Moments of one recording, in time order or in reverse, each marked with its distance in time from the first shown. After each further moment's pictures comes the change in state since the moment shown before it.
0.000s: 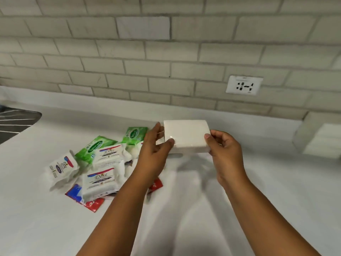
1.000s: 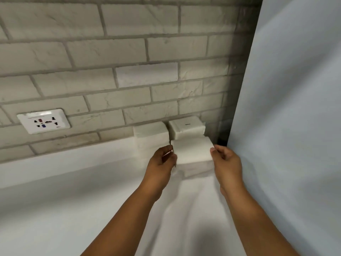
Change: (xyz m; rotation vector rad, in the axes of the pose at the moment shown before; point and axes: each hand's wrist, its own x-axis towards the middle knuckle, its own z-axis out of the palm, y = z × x) left_hand -0.064 0.033 0.541 -0.088 -0.627 -0.227; right_hand 0.105 0.000 -0.524 -0.084 0.630 0.054
